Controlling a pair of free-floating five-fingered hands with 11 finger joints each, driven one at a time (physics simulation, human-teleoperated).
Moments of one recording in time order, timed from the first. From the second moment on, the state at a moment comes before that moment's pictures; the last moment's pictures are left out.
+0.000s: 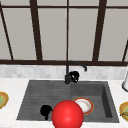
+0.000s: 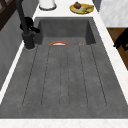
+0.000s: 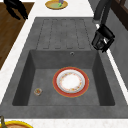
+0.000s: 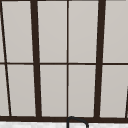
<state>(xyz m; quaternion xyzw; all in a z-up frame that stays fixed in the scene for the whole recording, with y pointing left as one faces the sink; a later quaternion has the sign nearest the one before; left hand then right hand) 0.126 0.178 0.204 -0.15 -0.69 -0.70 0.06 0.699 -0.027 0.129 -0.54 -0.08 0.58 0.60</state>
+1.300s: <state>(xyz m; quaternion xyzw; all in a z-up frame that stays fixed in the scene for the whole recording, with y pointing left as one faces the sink) 0.126 0.178 0.204 -0.15 -0.69 -0.70 0.06 0.697 -0.029 0.129 -0.54 -0.06 0.59 0.60</state>
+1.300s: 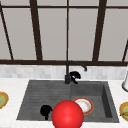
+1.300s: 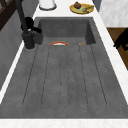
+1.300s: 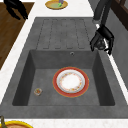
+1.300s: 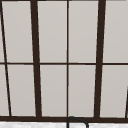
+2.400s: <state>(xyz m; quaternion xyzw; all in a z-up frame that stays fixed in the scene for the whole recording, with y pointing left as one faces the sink) 0.126 0.178 0.204 -0.15 -0.69 -0.70 0.06 0.686 -0.086 0.185 -0.50 -0.10 0.61 0.61</state>
